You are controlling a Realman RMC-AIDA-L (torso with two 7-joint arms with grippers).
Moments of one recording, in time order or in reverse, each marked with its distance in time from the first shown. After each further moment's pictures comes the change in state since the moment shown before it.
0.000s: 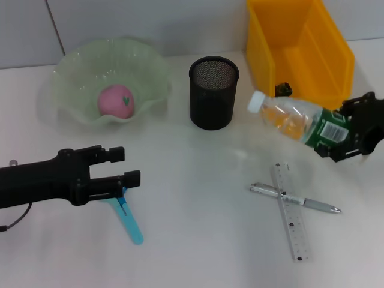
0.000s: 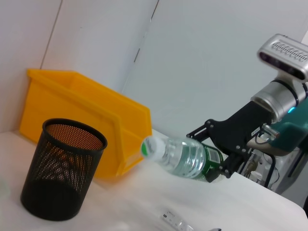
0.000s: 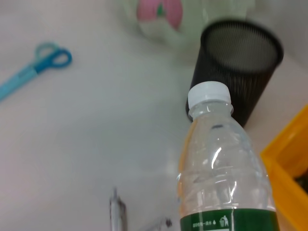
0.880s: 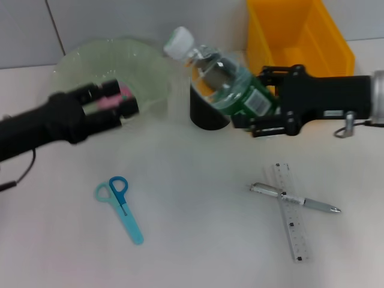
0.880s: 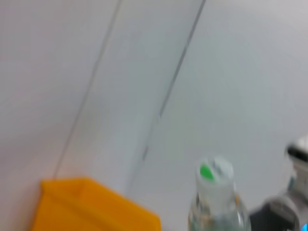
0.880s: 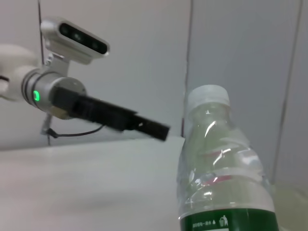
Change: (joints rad) left arm -0.031 -0.044 -0.091 -0.012 -0.164 -0.009 0.019; right arm 0.058 0.014 0.050 0.435 0.555 0.030 -0.410
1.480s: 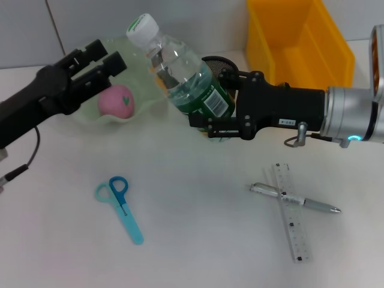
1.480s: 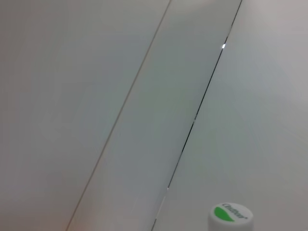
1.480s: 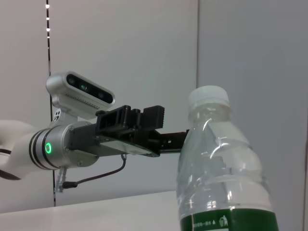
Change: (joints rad) left arm -0.049 -0.003 -0.023 -0.245 -0.245 0.012 0.200; right arm 0.099 0.006 0.000 0.387 0.168 0.066 -0.258
